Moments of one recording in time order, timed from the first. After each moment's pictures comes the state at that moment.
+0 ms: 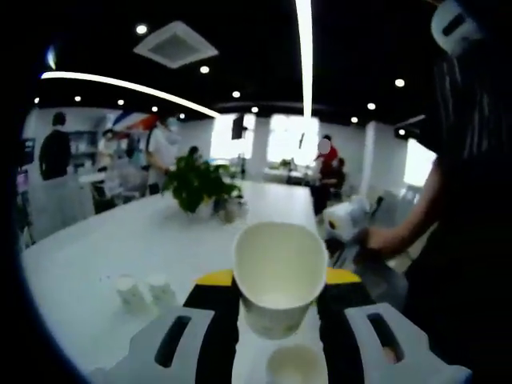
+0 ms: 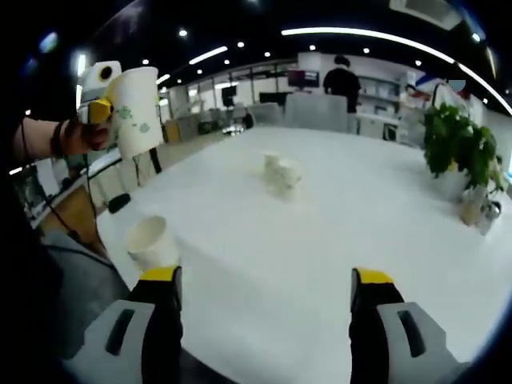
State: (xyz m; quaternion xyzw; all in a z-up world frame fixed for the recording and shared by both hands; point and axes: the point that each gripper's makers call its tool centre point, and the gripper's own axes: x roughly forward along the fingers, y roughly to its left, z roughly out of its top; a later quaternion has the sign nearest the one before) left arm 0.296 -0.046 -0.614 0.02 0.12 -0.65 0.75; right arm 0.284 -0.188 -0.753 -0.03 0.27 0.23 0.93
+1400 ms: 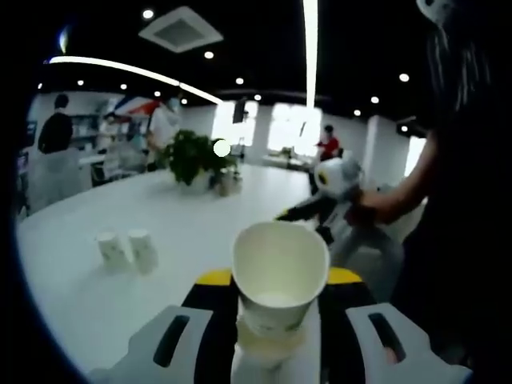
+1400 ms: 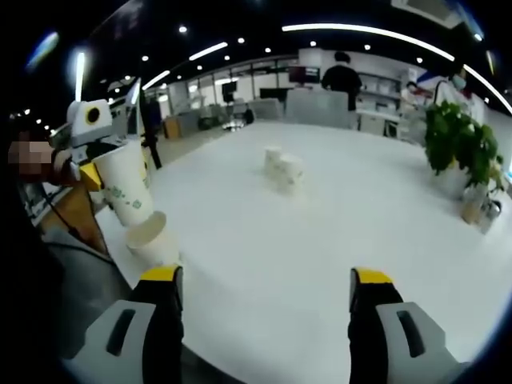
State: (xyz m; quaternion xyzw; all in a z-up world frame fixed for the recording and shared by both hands) left arm 0.268 -0.038 -0.688 0.02 0.16 -0.65 0.74; right arm 0.281 -0.189 -0.756 -0.03 0.29 0.23 0.93
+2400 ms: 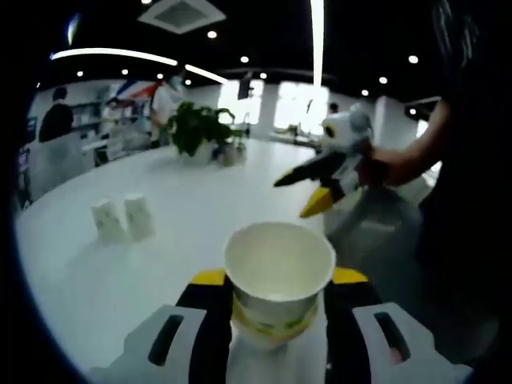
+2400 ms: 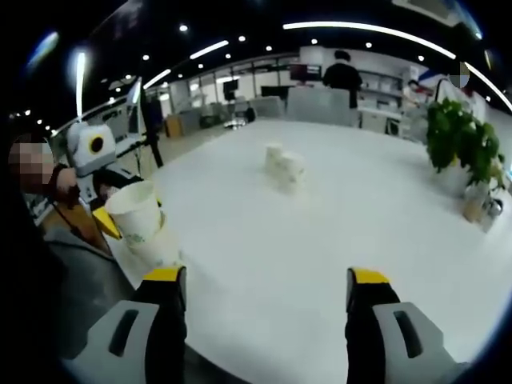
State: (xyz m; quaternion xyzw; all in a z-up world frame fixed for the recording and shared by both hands) left arm 0.258 -0.040 -0.744 0.07 0.19 -0.63 0.75; right arm 0.279 -0.190 -0.758 -0.03 0.29 0.23 0.93
